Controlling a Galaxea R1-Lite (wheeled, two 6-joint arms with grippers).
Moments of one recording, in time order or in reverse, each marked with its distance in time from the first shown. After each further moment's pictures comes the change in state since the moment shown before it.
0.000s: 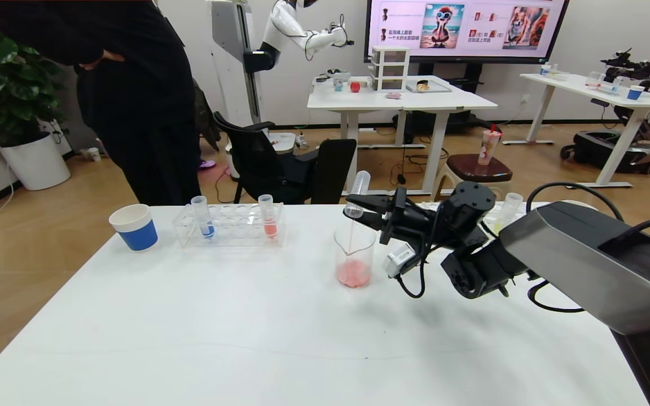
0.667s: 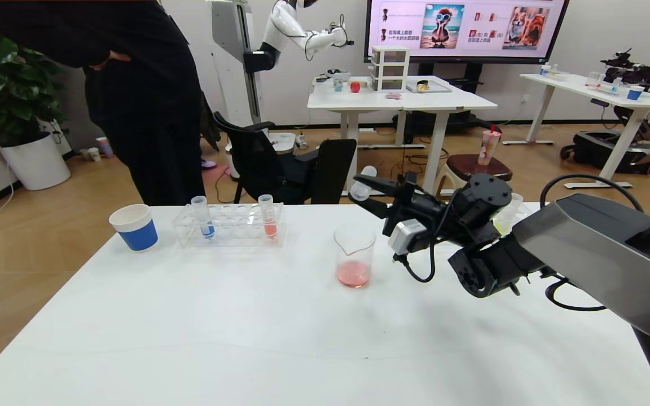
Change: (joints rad) left arm 0.000 0.000 0.000 0.000 0.000 0.000; right arm 0.000 -0.081 0.069 -0.074 -0.126 0.396
